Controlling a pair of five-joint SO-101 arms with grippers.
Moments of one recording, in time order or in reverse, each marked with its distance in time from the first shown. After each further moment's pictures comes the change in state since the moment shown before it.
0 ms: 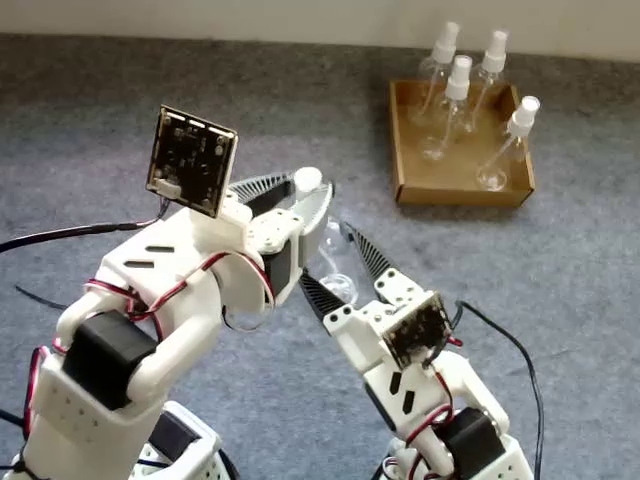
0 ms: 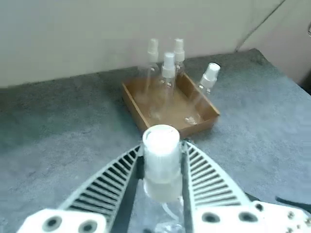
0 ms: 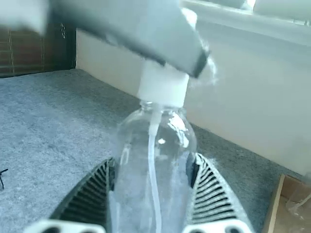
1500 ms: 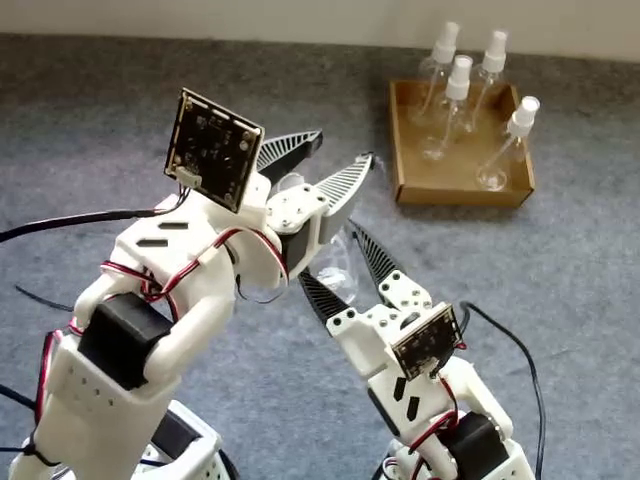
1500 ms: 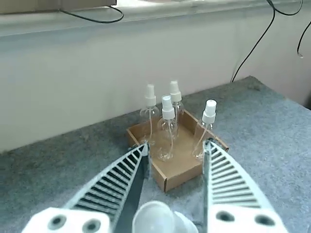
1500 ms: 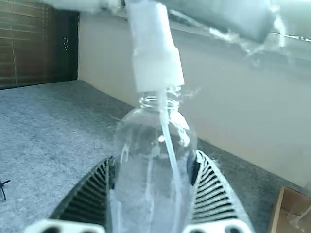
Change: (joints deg) left arm 0.5 0.8 -3.6 -12.2 -8.0; right arm -0.4 -1.2 -0.2 -0.2 0.1
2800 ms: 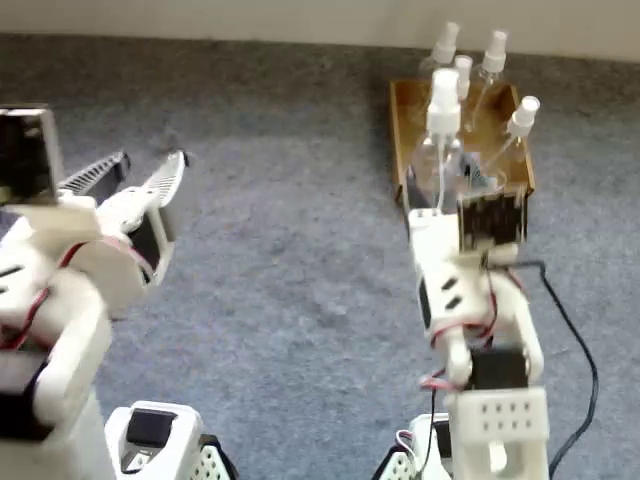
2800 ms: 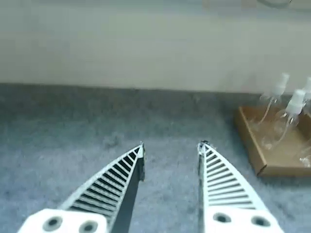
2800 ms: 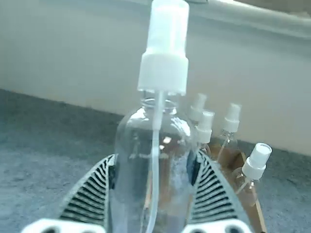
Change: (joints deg) left arm -29.3 -1.3 -17.1 30.6 0.0; right arm 29.8 37.3 -19.6 -7.2 0.1
